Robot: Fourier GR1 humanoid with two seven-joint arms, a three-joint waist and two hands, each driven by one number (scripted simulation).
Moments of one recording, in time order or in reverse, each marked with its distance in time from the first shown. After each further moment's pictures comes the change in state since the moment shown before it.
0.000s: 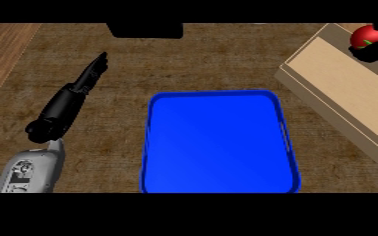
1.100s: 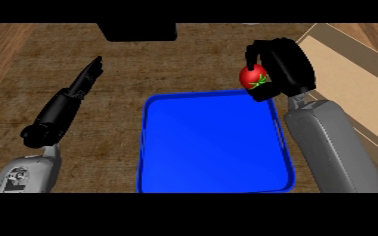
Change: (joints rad) left arm 0.040 0.009 0.002 -0.025 0.011 0.020 0.016; right arm 0.204 0.353 0.432 -0.470 0.099 -0.063 -0.008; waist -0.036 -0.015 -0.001
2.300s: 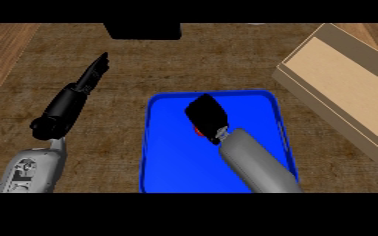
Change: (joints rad) left arm -0.046 0.005 -0.024 0.052 0.011 0.012 -0.011; right arm -0.033 0.218 0.446 0.452 0.223 0.064 0.037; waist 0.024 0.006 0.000
